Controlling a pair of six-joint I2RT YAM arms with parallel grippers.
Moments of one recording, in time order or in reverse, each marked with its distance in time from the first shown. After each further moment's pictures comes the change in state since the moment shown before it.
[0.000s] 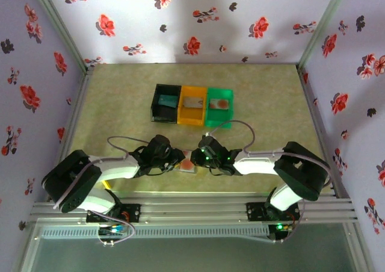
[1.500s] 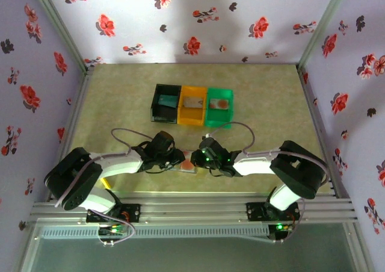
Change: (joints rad) left arm 0.000 0.027 0.105 -0.193 -0.004 0.164; right arm -0.004 0.028 -0.032 0.078 -0.019 0.001
